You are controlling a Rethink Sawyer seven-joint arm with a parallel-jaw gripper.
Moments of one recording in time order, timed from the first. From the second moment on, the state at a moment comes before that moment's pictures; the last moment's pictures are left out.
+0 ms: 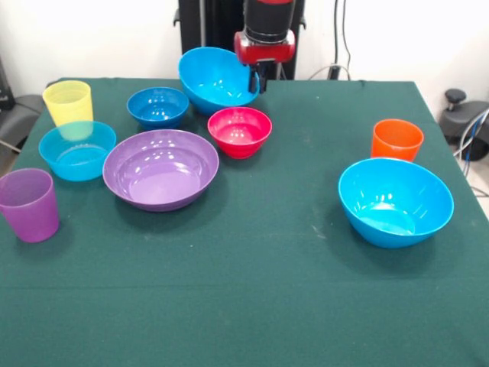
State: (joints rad) arm -0.24 -0.52 -0.05 2.09 -0.54 0.04 1.81
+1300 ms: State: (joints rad) arm -0.18 -0.61 -0.08 2.08 -0.46 0.05 1.93
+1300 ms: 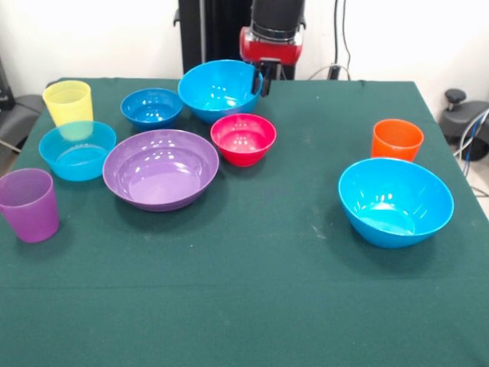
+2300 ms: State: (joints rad) arm -0.19 -0.73 0.01 2.09 -0.45 0.10 1.93
